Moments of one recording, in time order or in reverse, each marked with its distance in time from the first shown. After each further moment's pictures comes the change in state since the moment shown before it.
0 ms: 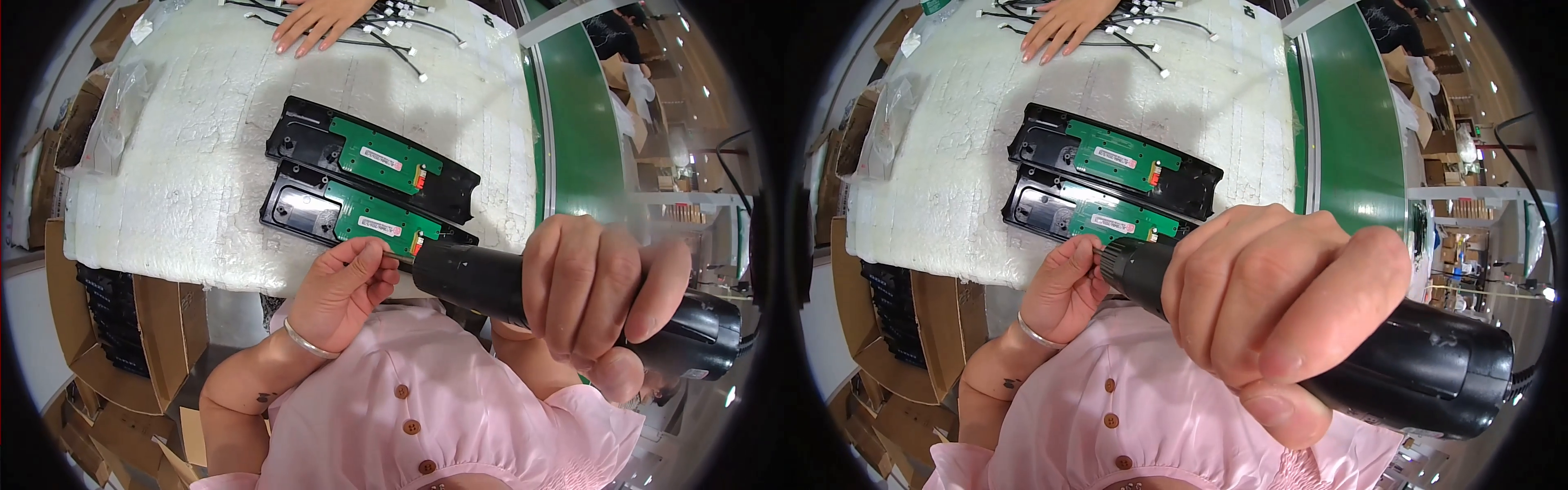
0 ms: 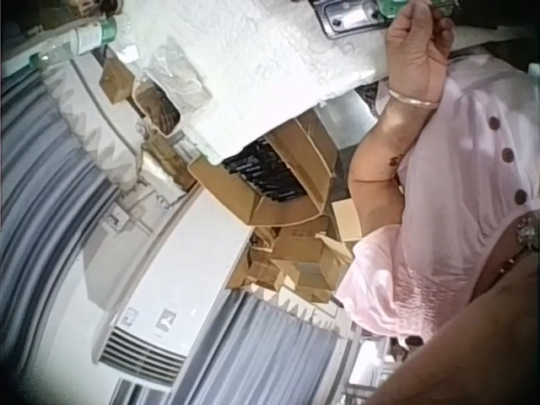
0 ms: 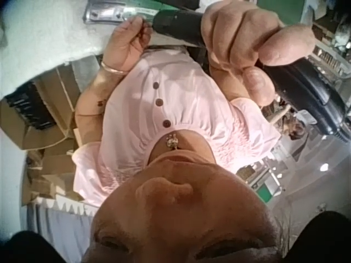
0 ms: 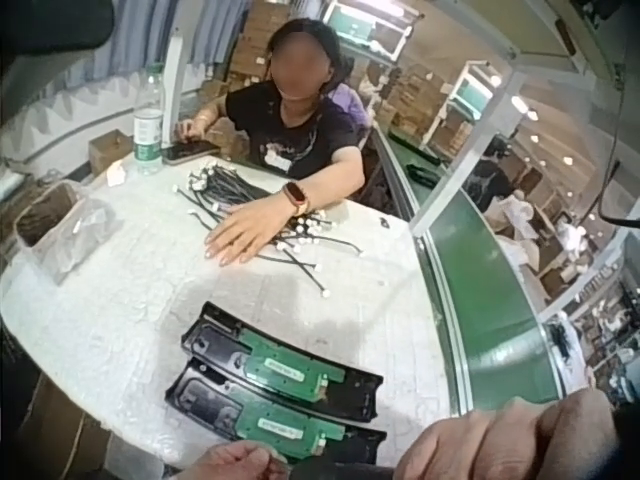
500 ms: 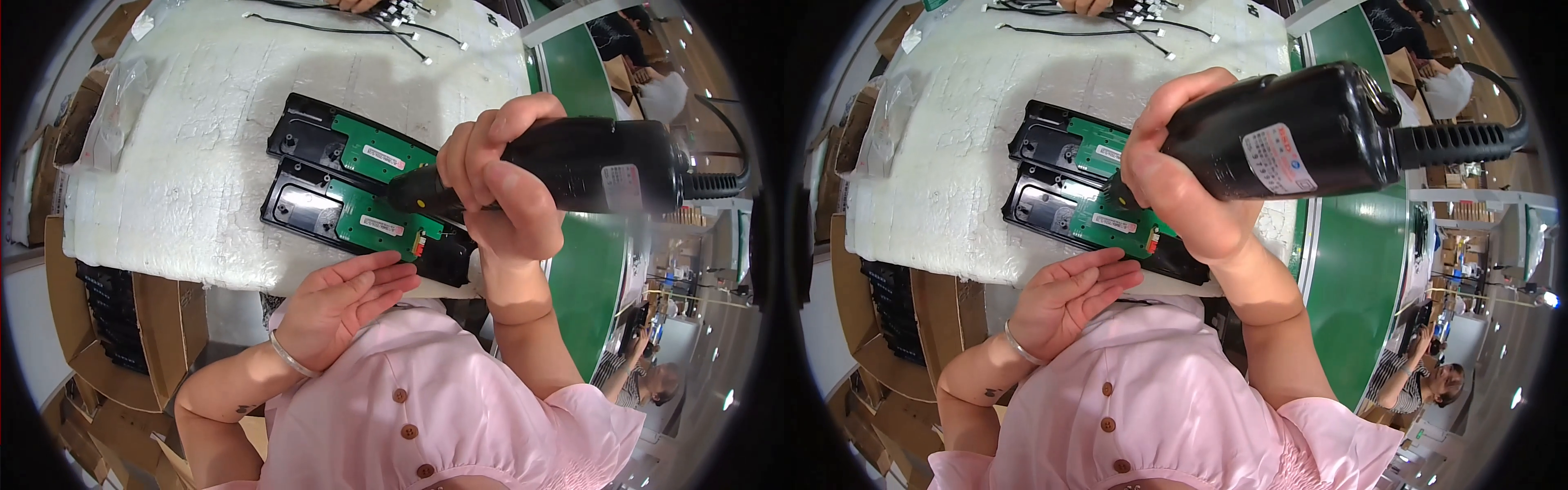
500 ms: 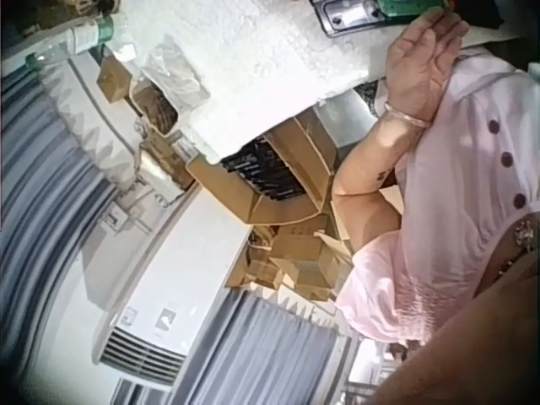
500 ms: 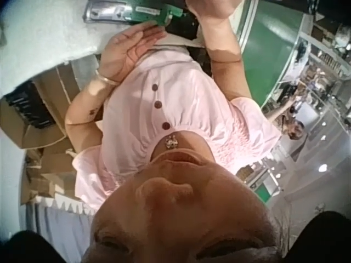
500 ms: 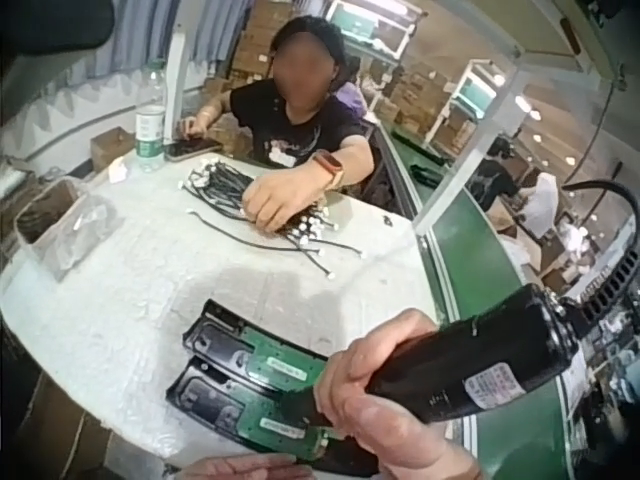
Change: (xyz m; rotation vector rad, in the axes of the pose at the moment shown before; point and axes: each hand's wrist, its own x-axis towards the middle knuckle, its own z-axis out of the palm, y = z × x) left_hand -0.015 0.010 0.008 0.030 0.024 -0.161; right_hand 0.011 0.062 -0.006 -0.192 0.394 0.167
